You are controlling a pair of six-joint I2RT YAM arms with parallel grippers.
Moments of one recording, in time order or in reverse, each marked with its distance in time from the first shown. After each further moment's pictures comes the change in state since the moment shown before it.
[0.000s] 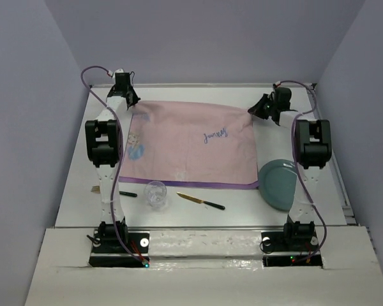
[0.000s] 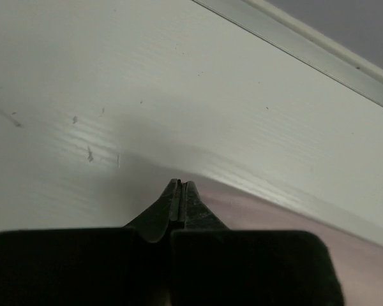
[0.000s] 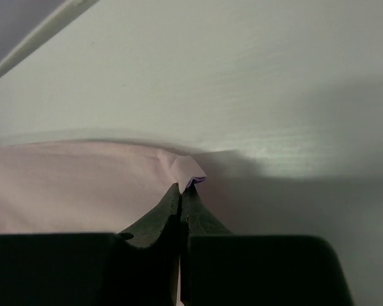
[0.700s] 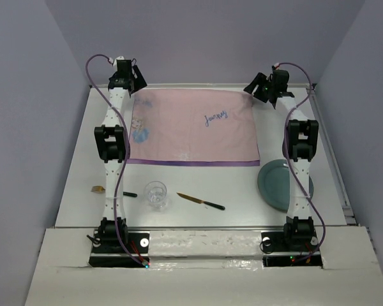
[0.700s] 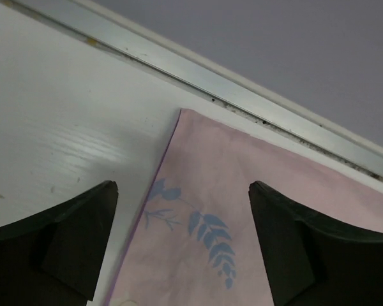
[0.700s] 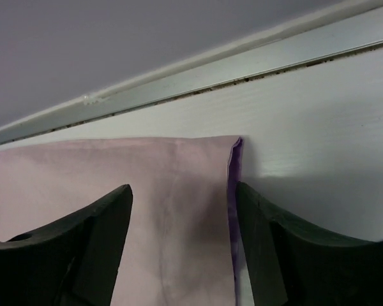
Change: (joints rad) left arm 0.003 0.437 0.798 -0.343 -0.014 -0.015; right arm 0.003 0.470 0.794 -0.273 0.048 -0.035
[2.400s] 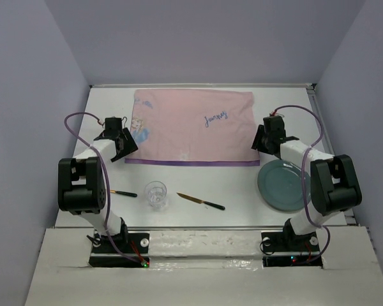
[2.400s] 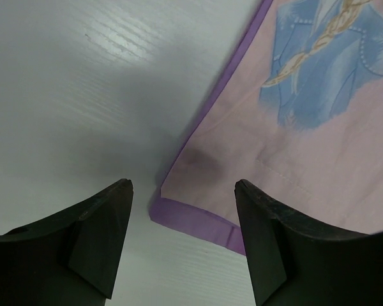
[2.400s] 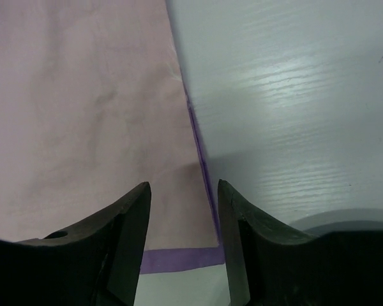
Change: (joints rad) left arm 0.035 -1.111 -1.794 0.360 0.010 0.015; right arm 0.221 -1.039 -1.401 0.015 0.527 -0.077
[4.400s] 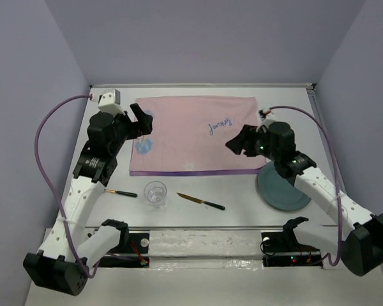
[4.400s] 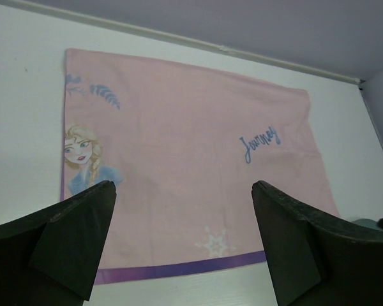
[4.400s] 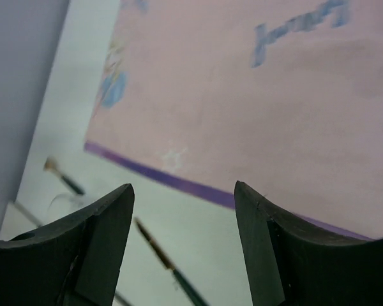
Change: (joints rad) left arm -0.261 -0.595 0.113 -0.042 0.090 0.025; right arm 0.112 -0.541 -0.115 0.021 -0.410 0.100
